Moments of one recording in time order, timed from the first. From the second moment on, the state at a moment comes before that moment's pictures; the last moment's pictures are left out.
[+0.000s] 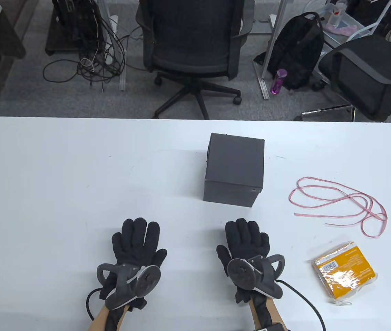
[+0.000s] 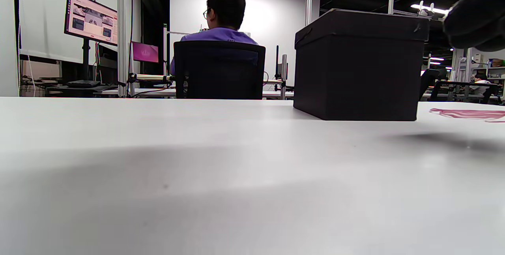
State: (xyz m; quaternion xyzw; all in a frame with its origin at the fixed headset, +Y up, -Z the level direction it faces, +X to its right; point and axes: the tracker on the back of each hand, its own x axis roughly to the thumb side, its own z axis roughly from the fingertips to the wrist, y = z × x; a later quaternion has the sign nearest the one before) left_hand -0.143 -0.742 -0.121 0.08 -0.10 0.03 0.99; right_hand 0.129 -0.734 -0.153 0.19 -0.07 0.97 0.10
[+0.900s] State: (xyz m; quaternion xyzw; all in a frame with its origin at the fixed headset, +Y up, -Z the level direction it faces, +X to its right) left_hand -0.161 -0.731 -0.122 0.10 -0.07 0.05 0.99; right_hand 0.148 -0.667 -0.294 0.08 -0.08 0.98 0.18
